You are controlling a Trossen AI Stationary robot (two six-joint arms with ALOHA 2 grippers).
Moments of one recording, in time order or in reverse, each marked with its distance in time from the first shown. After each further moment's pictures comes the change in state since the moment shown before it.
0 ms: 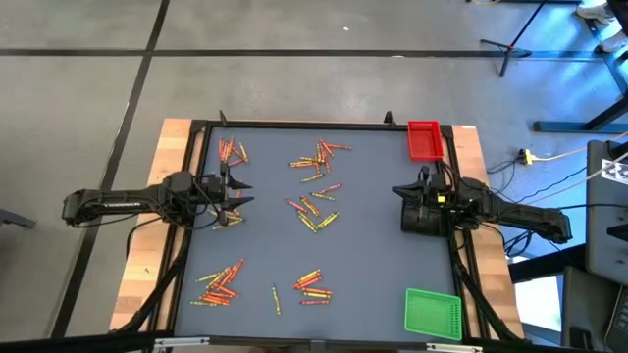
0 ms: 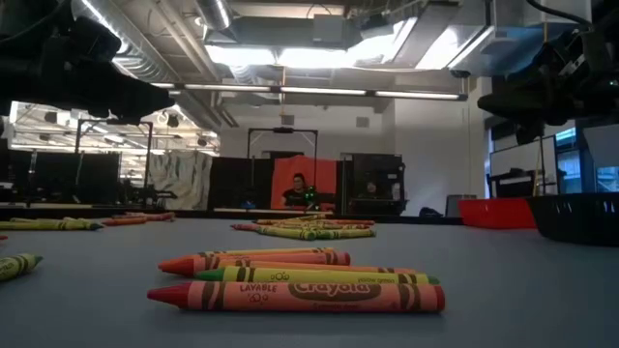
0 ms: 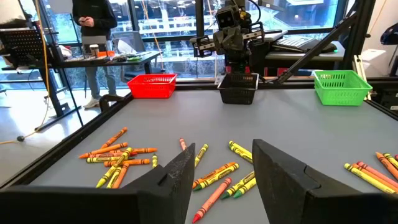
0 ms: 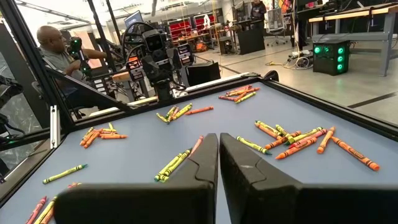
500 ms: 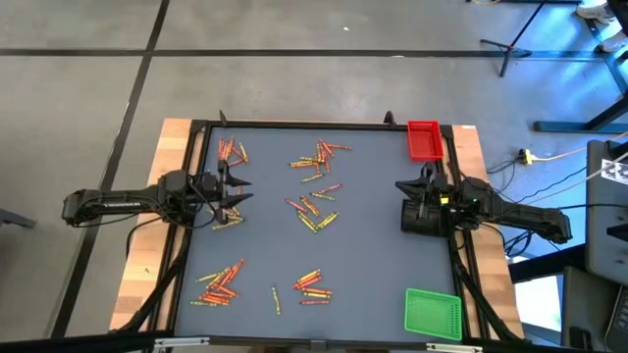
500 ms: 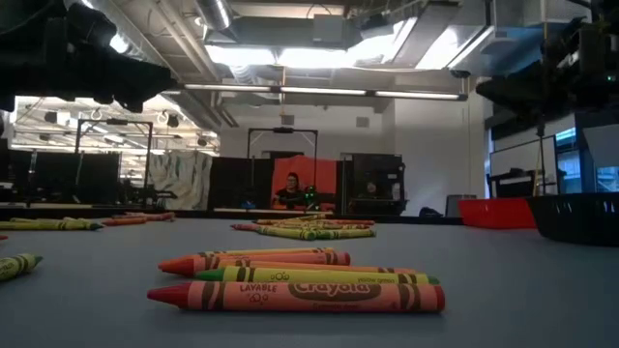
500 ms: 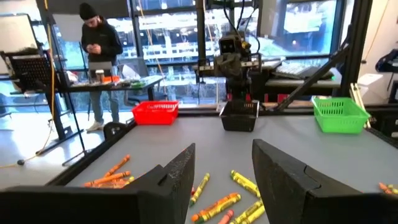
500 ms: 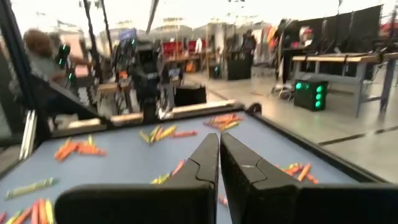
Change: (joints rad) left arm 0.000 0.000 0.000 0.124 -0.001 0.000; right arm 0.000 0.000 0.000 0.111 0.055 -0.136
